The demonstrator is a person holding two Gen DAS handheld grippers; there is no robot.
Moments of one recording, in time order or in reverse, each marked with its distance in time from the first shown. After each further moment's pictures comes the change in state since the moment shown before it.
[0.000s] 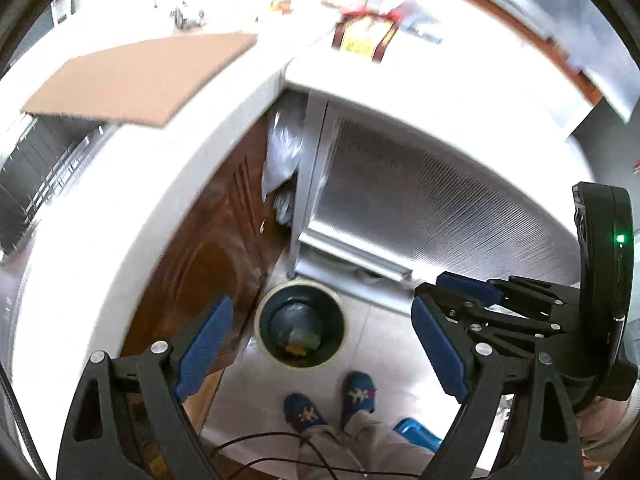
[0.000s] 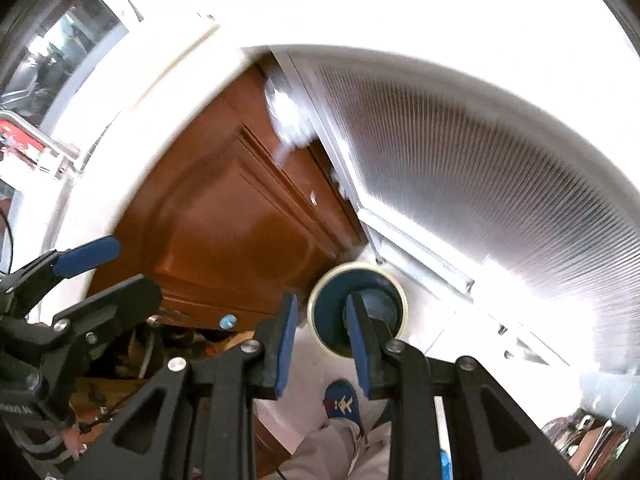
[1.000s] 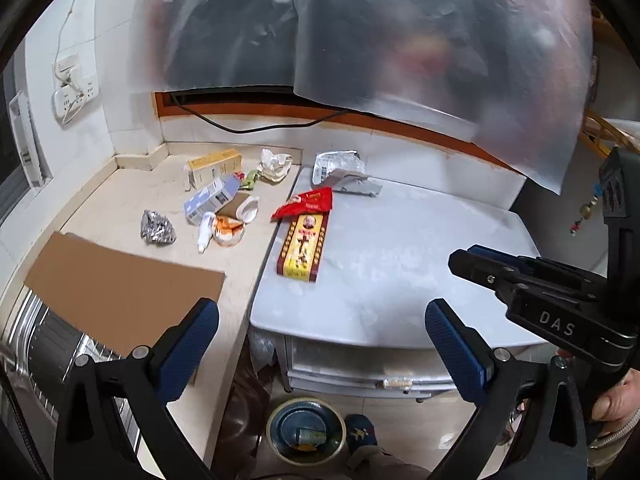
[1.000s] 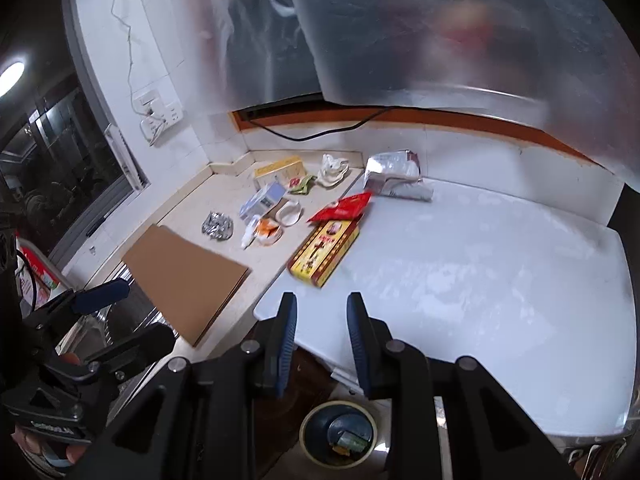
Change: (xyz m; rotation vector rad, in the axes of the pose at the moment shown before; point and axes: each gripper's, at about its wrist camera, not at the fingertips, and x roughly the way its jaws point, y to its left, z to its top) left arm -0.126 -0.056 0.148 0.212 -0.318 -0.065; right arm -0.191 0.006 0.121 0.078 -0.436 -0.126
